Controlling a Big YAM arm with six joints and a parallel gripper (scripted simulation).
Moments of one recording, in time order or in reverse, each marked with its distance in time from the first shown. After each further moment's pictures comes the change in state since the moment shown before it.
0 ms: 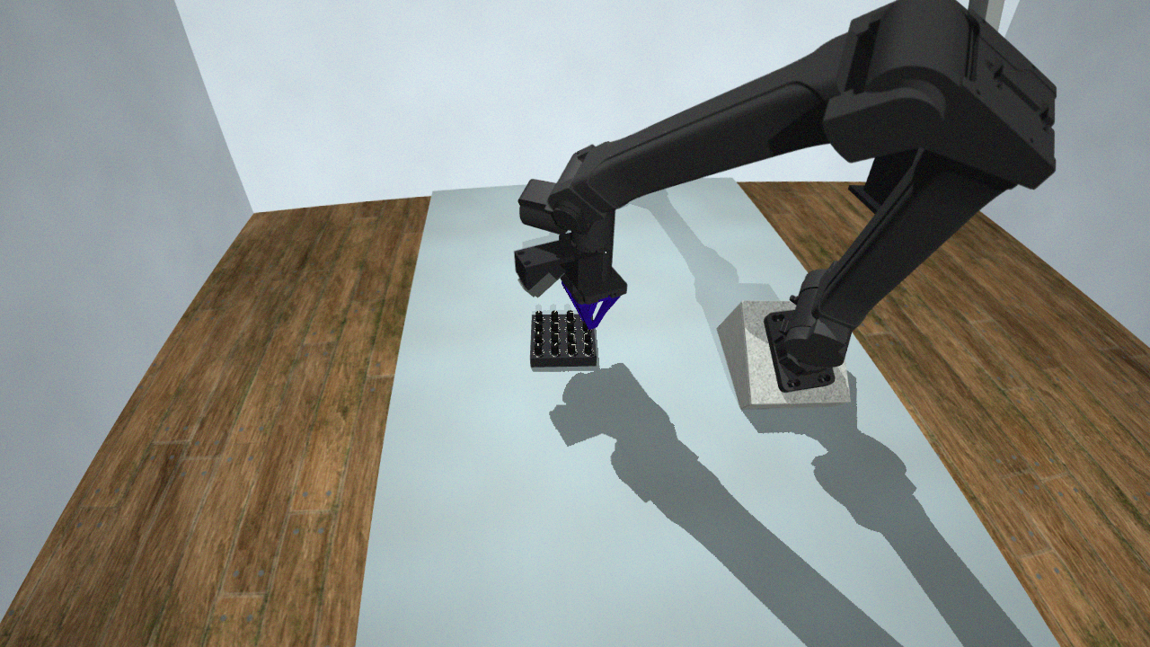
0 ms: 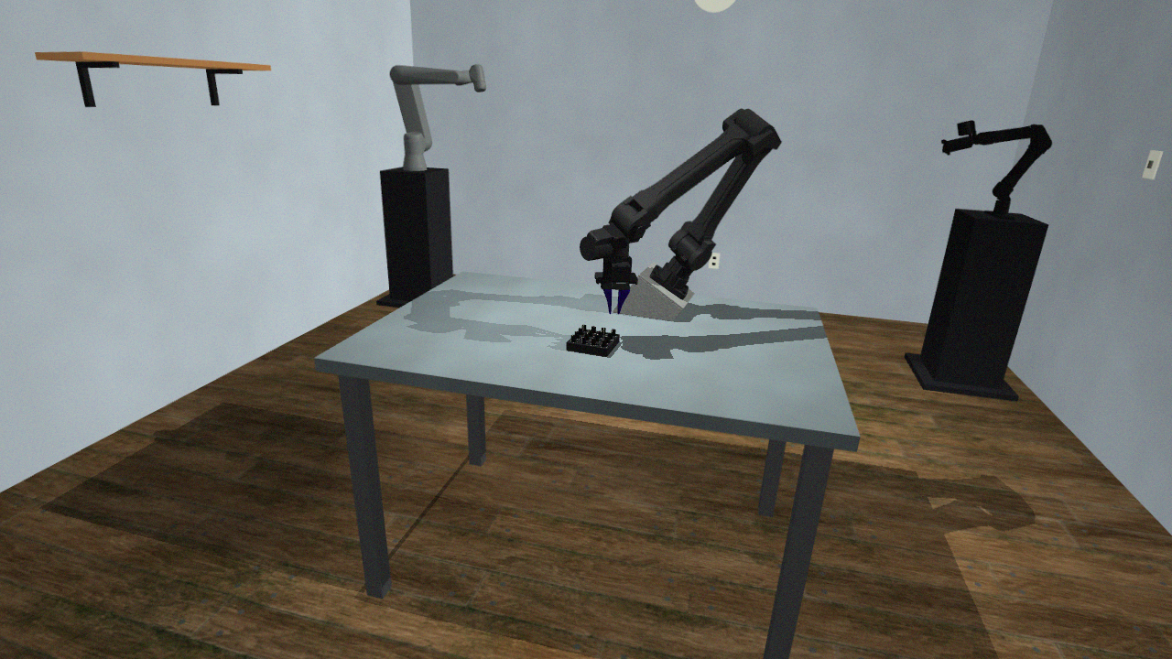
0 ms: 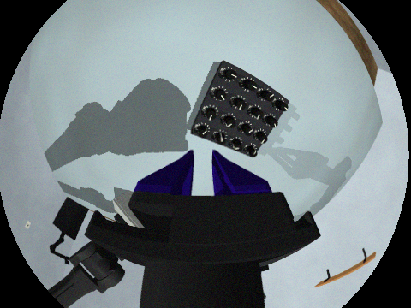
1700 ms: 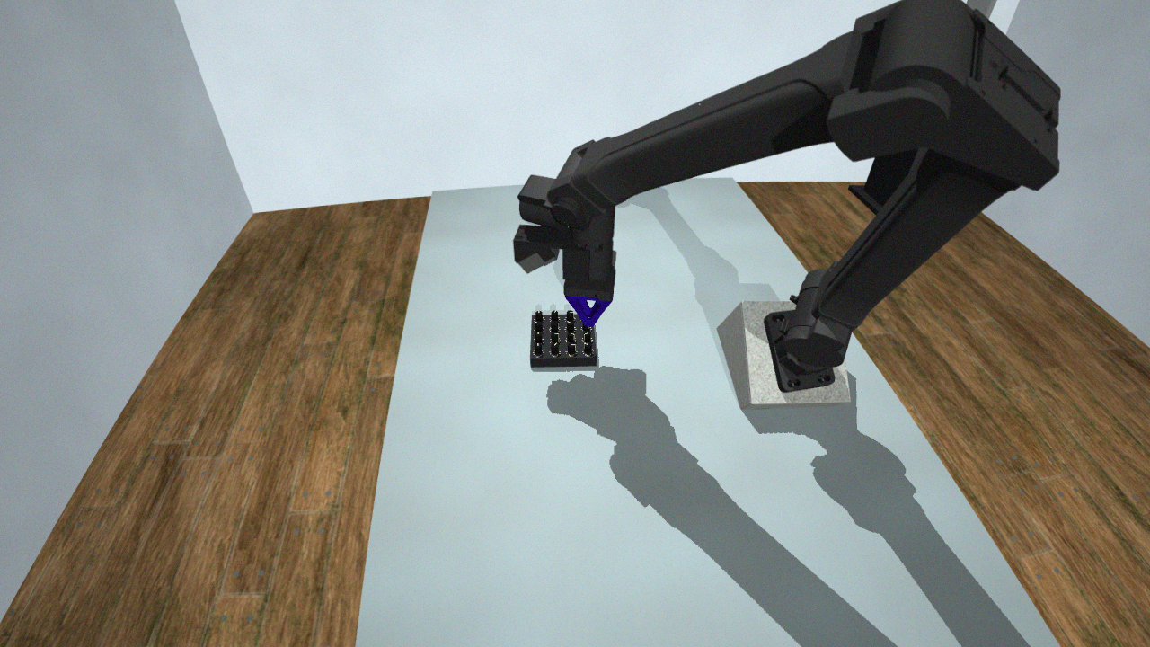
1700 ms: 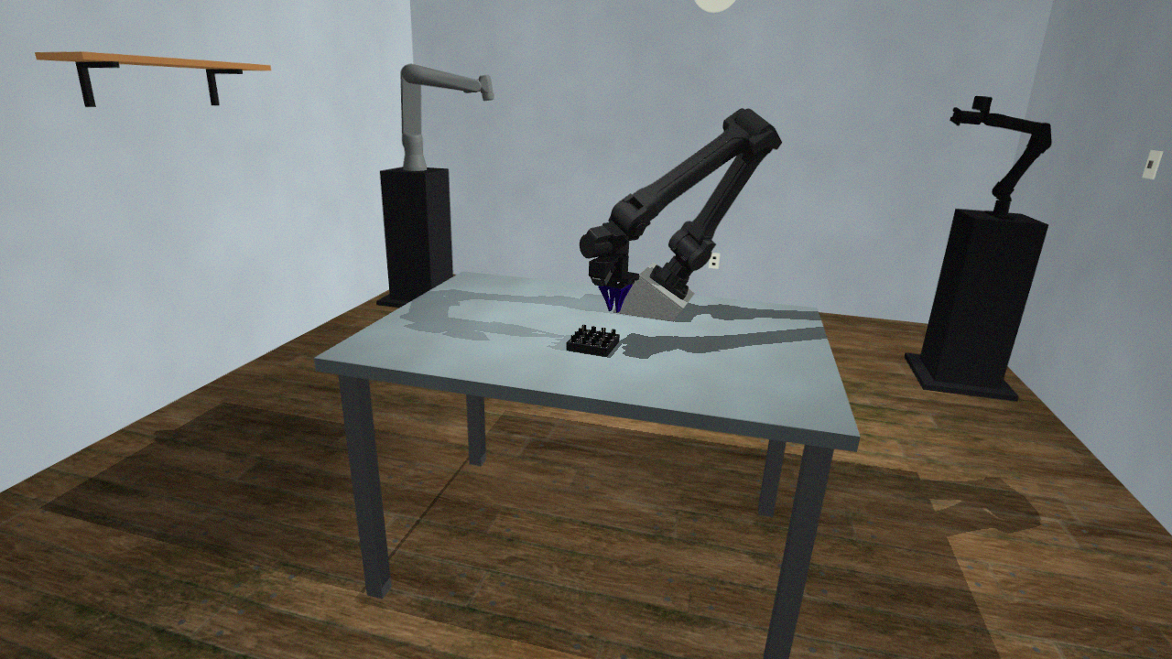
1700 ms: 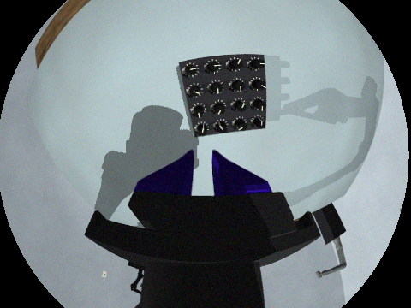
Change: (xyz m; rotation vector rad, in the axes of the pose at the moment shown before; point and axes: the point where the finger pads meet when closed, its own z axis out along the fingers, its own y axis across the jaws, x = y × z) arm 0.000 0.000 -0.006 -0.001 0.001 0.561
